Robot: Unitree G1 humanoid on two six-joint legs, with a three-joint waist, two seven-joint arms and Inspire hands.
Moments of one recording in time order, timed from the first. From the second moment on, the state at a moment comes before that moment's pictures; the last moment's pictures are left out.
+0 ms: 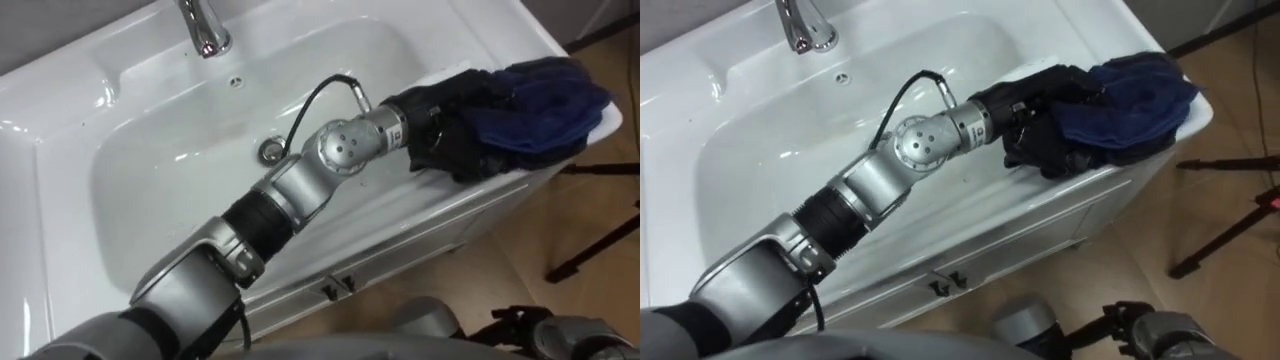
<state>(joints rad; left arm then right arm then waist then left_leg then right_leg) -0.49 0.00 -0.64 0.51 0.13 -0.02 -0.25 -0.09 -0.36 0.07 1.28 -0.09 0.24 0.23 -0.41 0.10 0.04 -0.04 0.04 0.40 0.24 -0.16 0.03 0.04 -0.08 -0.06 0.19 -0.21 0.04</state>
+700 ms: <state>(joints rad) -0.31 0.10 -0.32 0.77 0.68 0.13 -0.11 0.03 -0.31 -0.11 1.22 -0.25 0.31 0.18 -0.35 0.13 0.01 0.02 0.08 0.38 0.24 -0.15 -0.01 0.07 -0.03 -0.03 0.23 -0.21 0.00</state>
